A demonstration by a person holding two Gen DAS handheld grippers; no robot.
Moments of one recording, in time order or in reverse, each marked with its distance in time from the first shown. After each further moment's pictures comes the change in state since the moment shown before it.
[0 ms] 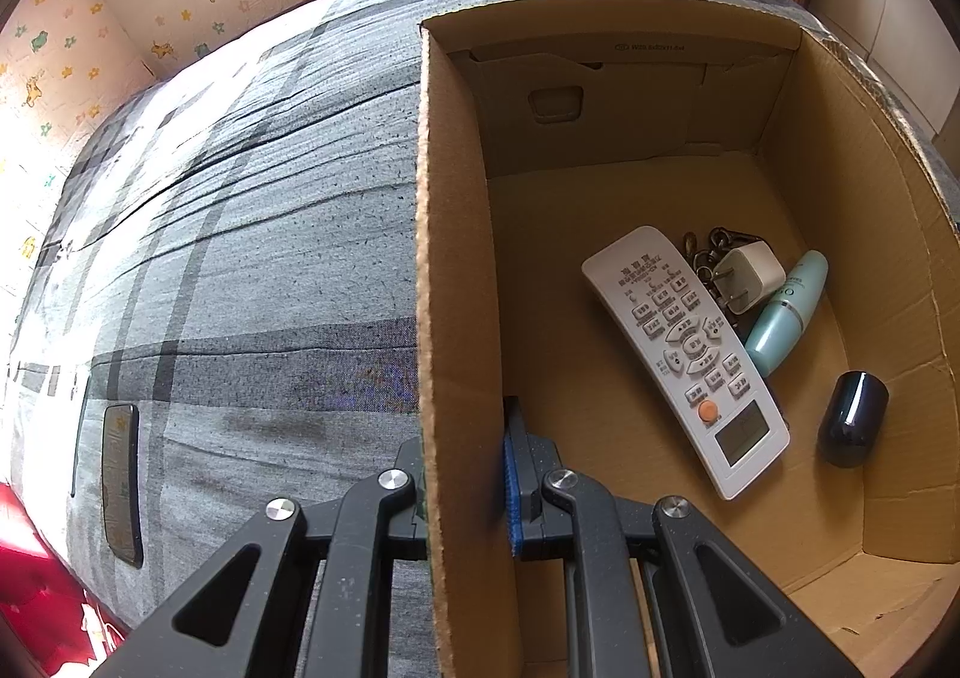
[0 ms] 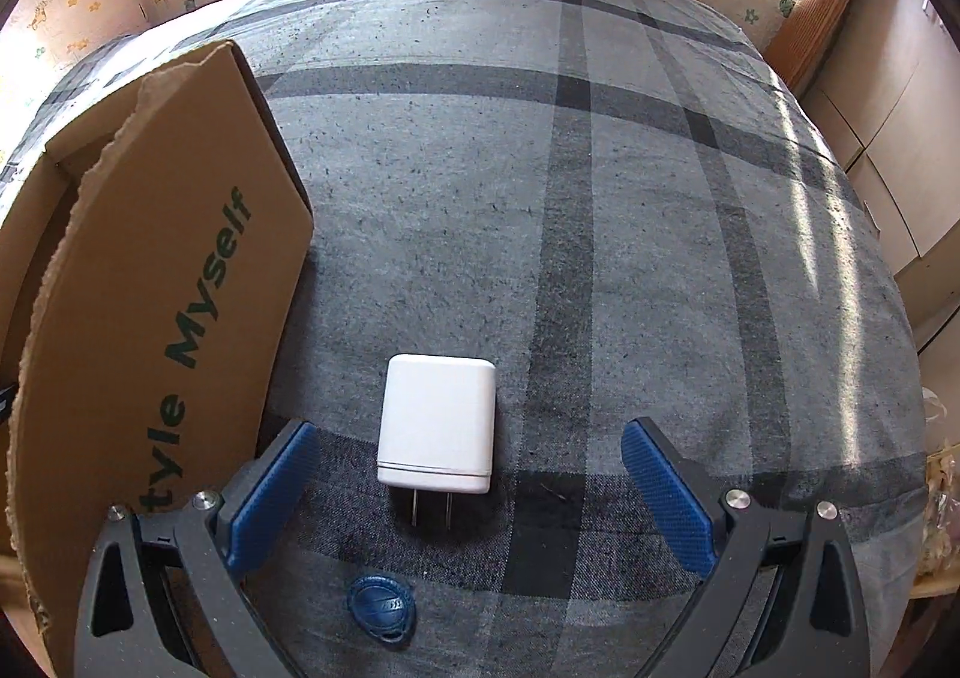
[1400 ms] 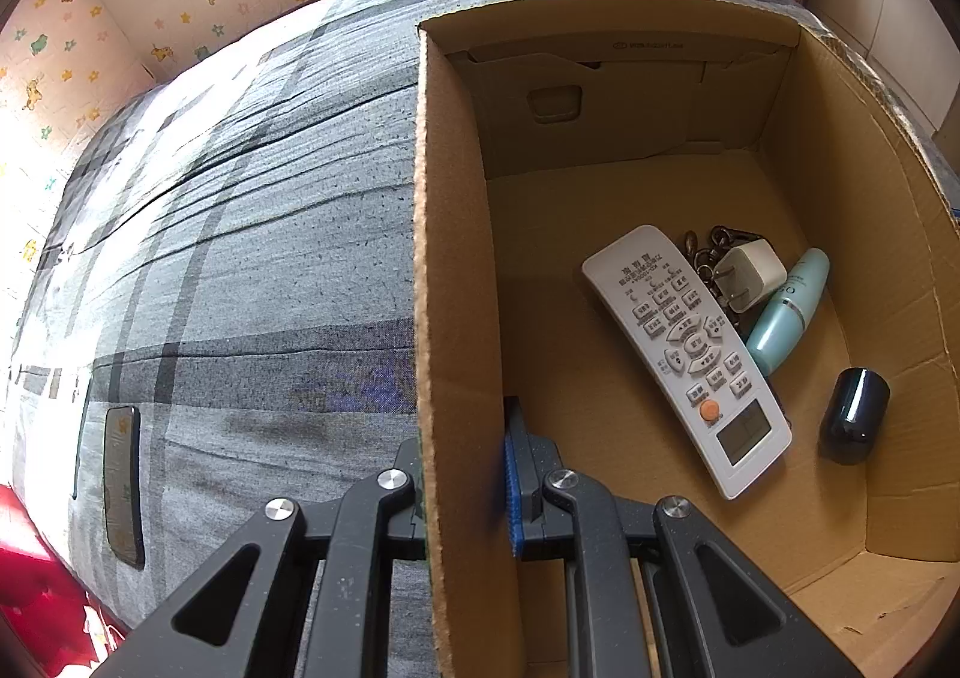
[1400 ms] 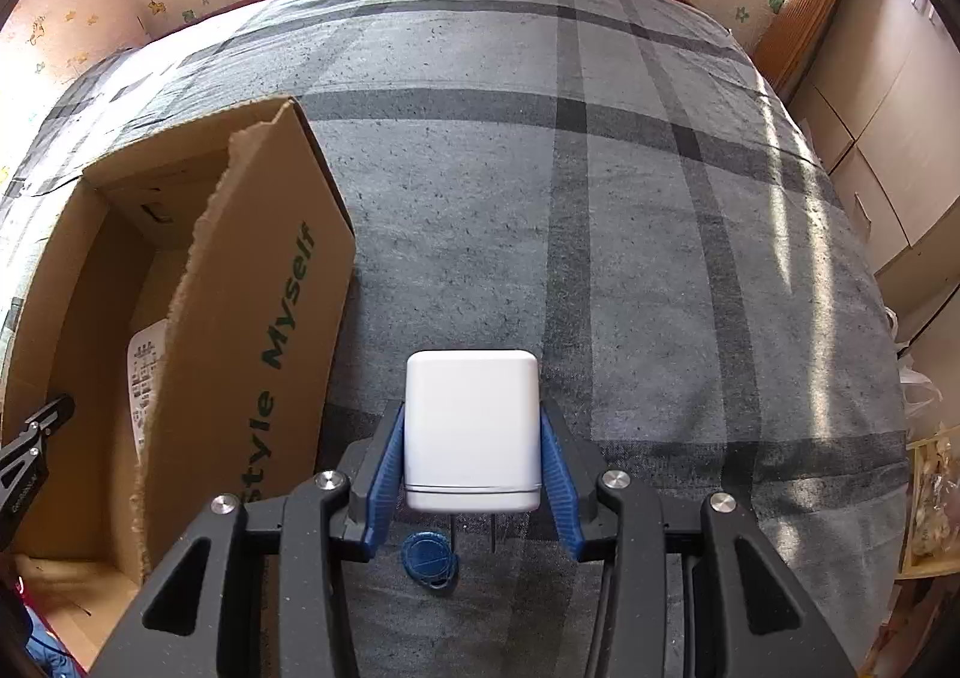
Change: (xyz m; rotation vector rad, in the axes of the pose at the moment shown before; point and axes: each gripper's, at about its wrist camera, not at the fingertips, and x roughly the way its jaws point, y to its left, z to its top) left arm 0.000 -0.005 -0.002 0.006 -0.005 0.005; right arm -0.049 0.012 0.005 0.024 0.000 0.013
